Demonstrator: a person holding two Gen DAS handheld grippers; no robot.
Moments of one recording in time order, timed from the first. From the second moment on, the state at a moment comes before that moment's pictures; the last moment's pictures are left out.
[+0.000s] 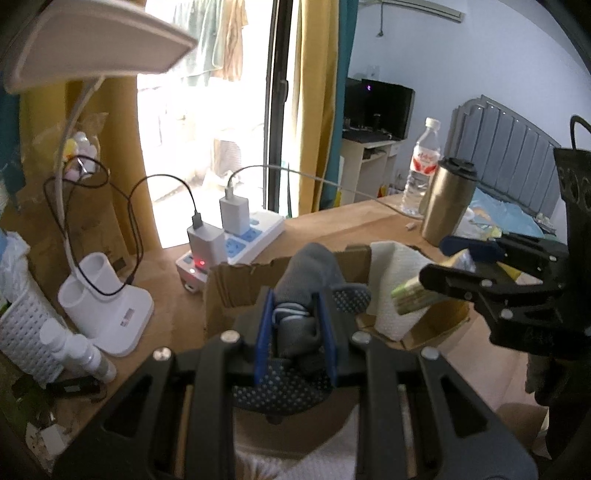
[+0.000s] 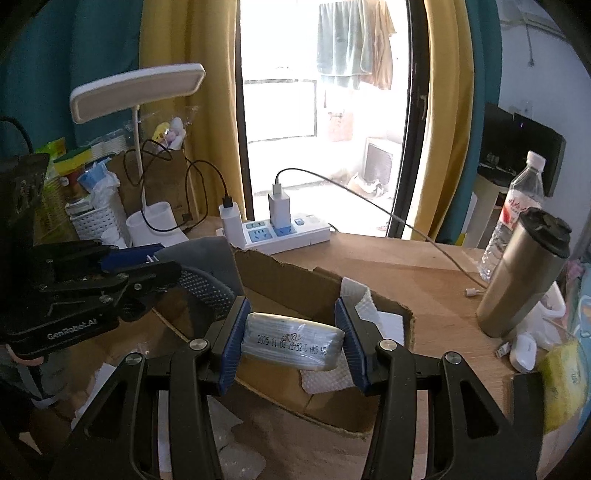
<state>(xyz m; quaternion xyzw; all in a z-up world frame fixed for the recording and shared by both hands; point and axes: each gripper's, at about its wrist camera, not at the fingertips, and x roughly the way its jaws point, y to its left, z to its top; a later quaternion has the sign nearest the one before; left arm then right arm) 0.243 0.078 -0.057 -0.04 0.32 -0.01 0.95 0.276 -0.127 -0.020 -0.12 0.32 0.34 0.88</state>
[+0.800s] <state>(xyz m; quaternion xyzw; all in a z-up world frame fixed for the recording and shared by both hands) 0.286 0.095 -0.110 -0.07 0.38 -0.01 0.92 0.308 -0.117 -0.063 -0.10 0.36 0.32 0.87</state>
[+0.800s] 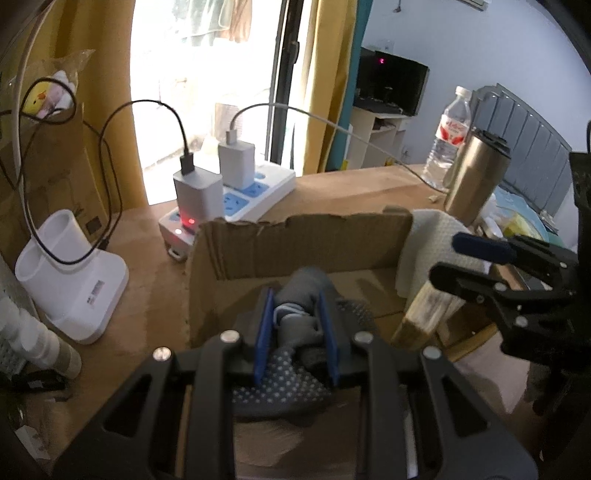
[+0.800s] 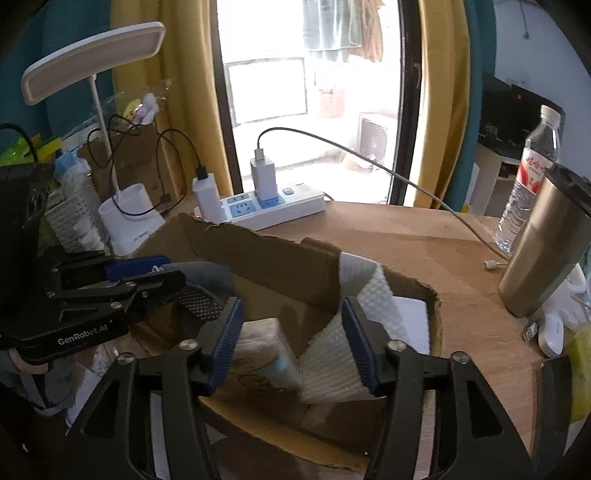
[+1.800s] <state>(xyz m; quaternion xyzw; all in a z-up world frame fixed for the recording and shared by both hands) 0.235 0.092 -0.060 -0.07 0.32 0.03 0.94 0.262 -0.135 -0.029 -0.10 0.33 0.32 0.88</state>
